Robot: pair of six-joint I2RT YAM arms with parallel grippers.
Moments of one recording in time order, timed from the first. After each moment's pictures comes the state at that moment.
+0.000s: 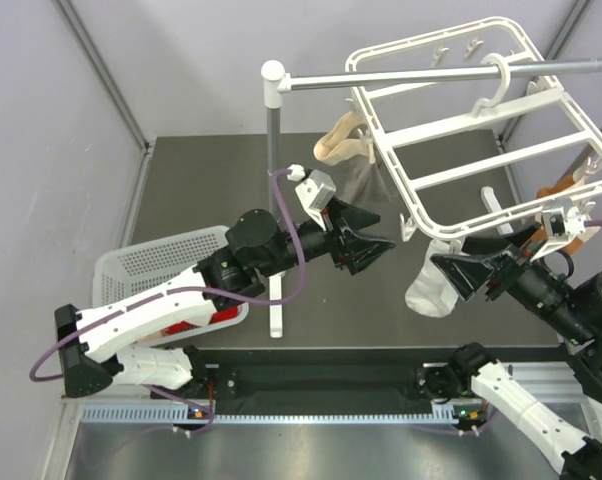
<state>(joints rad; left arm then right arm) -1.11 1.20 1.18 0.21 0.11 -0.36 0.51 0.49 1.27 -0.74 -0.22 0.41</state>
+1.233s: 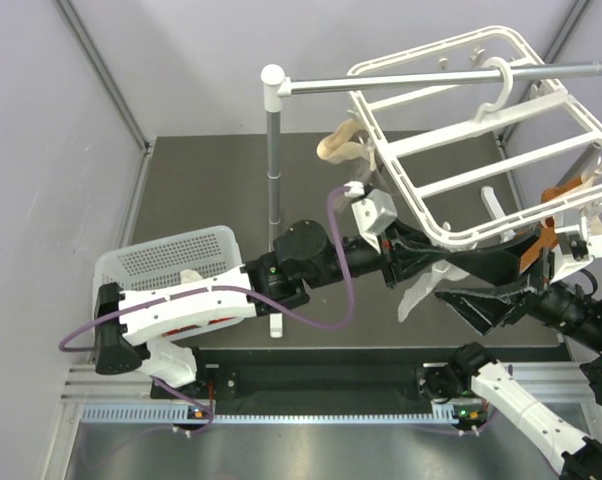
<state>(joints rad) -1.28 1.43 1.37 0.36 0.10 -0.23 0.51 0.48 1.35 -0.70 -0.52 0.40</state>
